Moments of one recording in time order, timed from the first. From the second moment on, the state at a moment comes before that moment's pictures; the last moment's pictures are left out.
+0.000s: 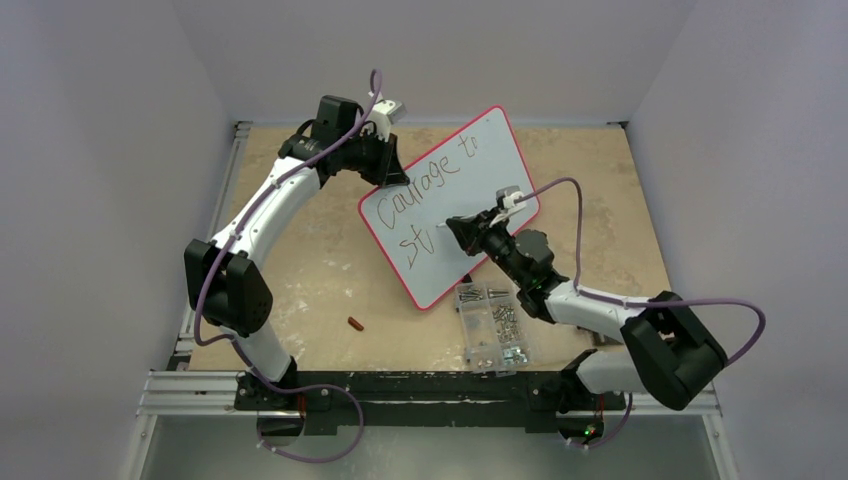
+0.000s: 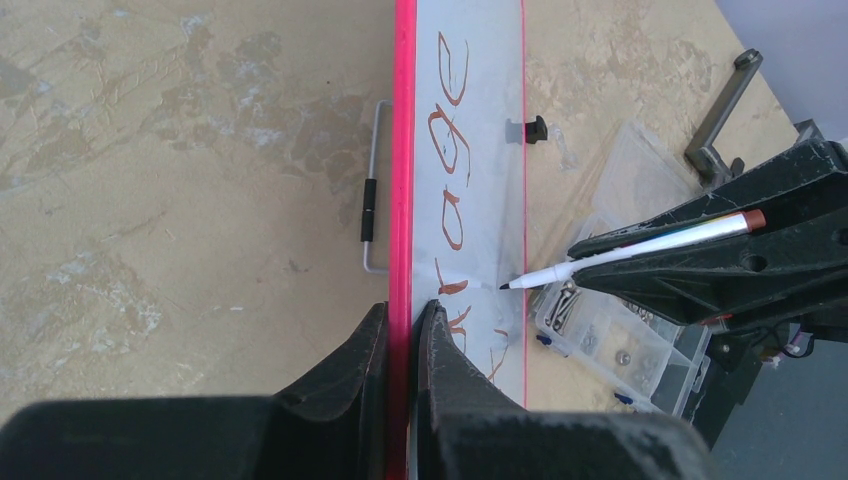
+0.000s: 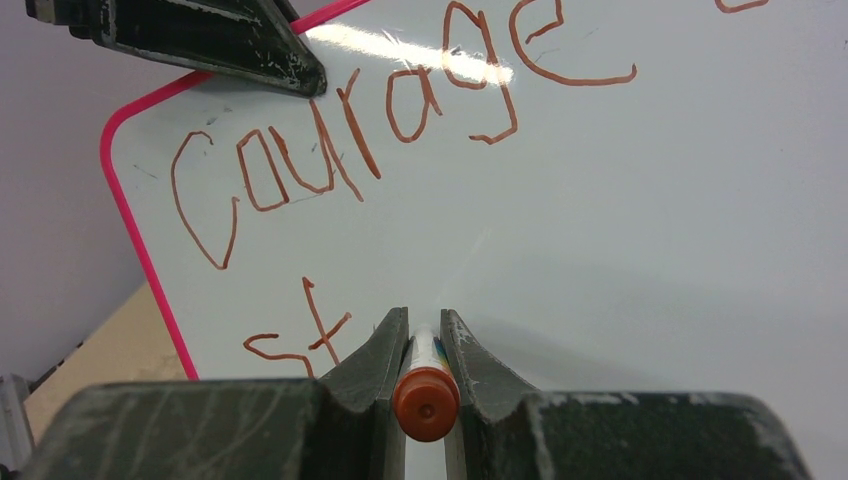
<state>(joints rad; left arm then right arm) -0.37 1.72 1.65 -0.64 0.55 0.00 0.63 1.30 0.46 0.87 -0.02 0.39</state>
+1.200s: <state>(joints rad) -0.36 1.73 1.65 -0.64 0.55 0.00 0.62 1.33 0.45 0.86 -0.09 0.43</state>
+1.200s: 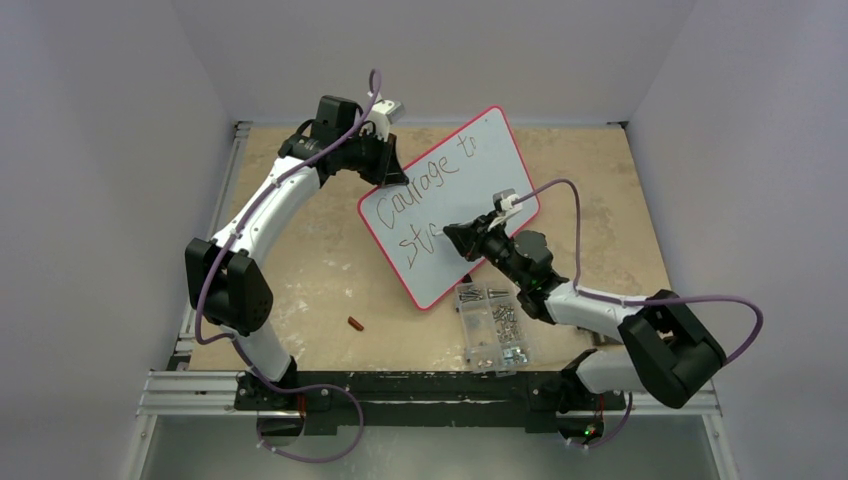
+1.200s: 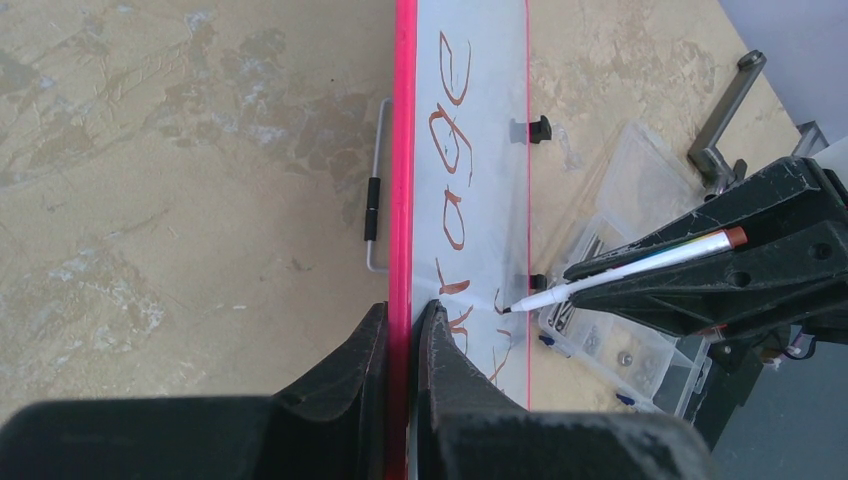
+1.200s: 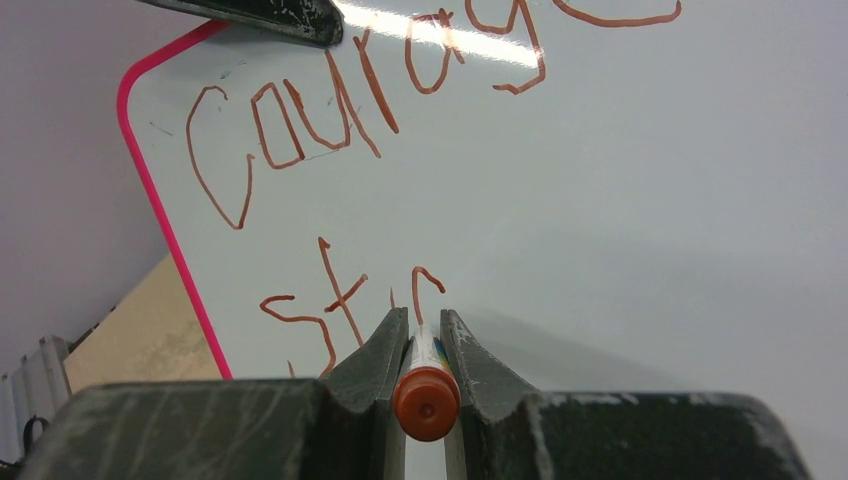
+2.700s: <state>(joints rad) -0.36 1.73 1.66 -0.65 0.55 0.00 0.62 1.25 0.52 0.67 0.02 0.37</state>
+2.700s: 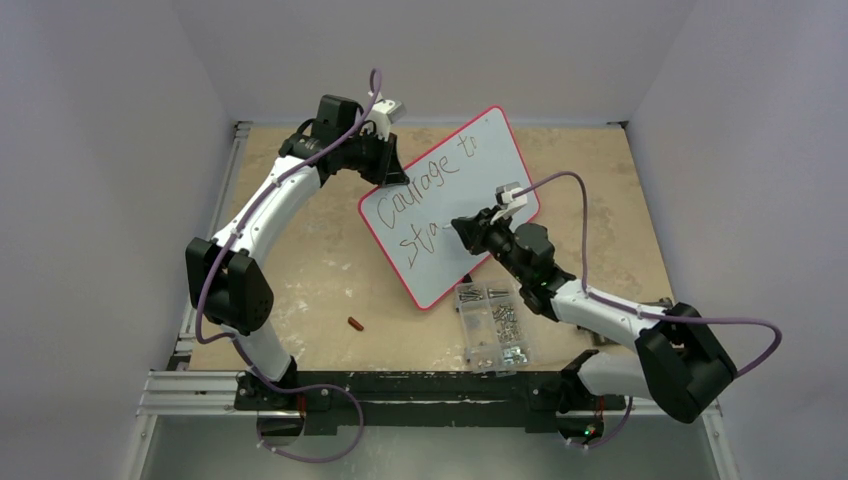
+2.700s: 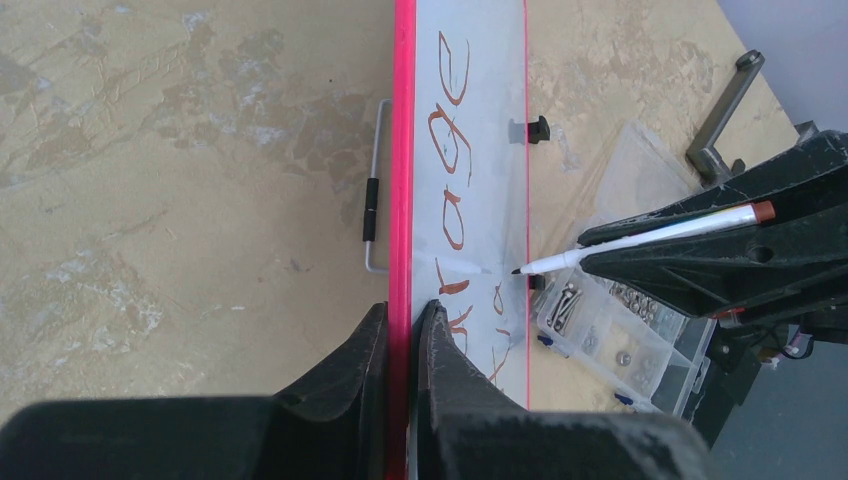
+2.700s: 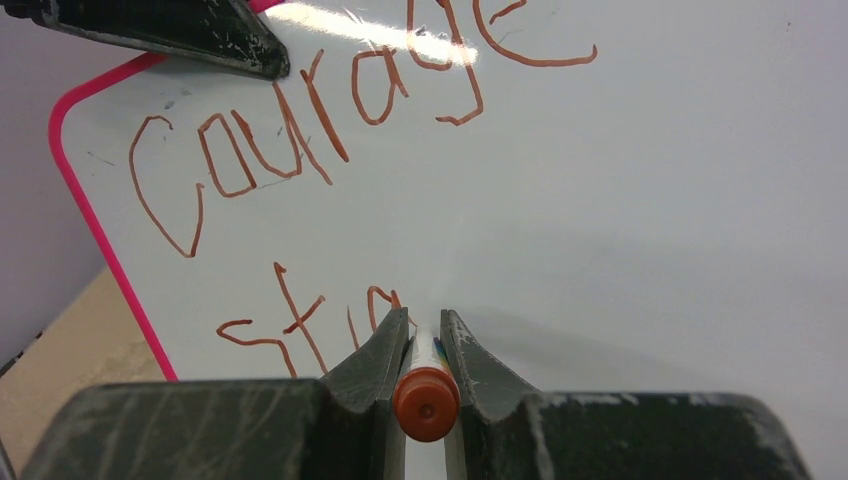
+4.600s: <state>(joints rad) -0.36 1.73 1.66 -0.64 0.55 0.00 0.62 1.29 0.52 0.70 0.04 0.37</state>
